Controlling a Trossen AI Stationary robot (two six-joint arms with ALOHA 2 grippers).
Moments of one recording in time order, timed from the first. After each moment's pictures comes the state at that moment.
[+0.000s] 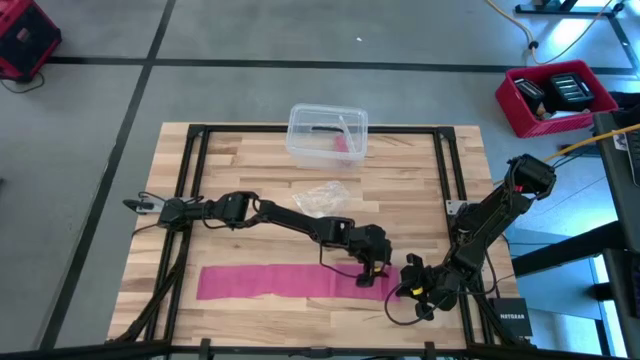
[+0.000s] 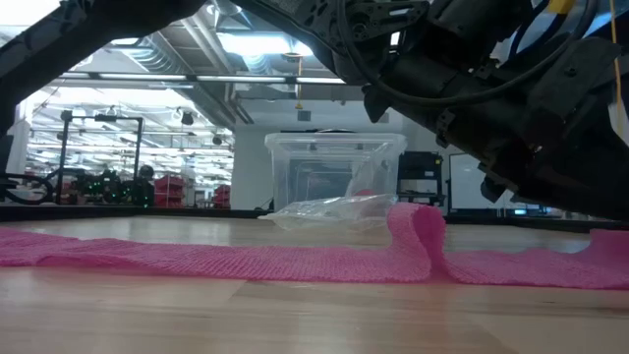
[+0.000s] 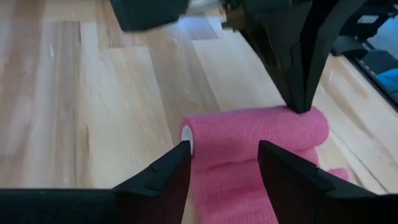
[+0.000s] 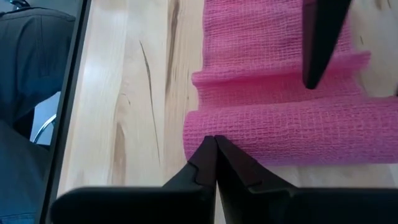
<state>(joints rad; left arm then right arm) -0.14 2.54 2.05 -0.08 0.24 -0.04 0.96 1.42 0.49 -0.02 0.33 0.98</state>
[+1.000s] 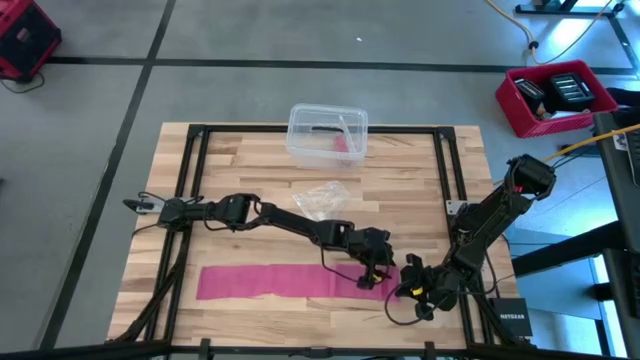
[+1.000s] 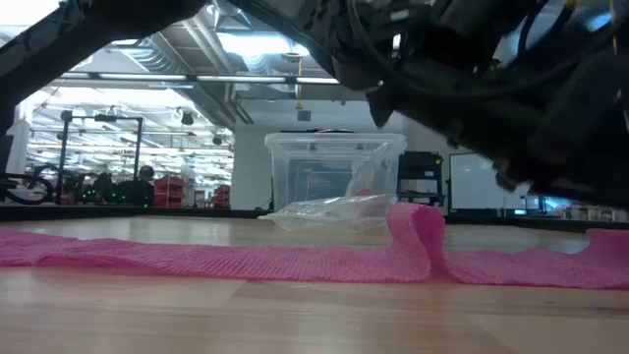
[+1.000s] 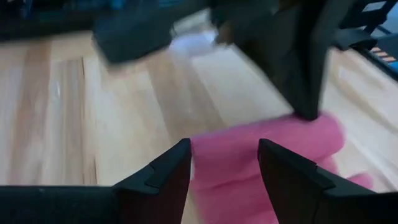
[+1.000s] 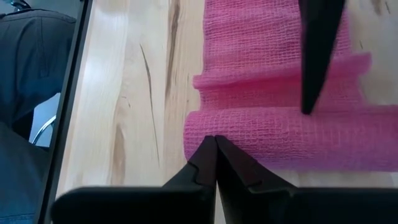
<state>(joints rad) -0.16 2.58 2.05 0.00 0.21 0.06 0.96 1.42 0.49 0.00 0.35 0.97</state>
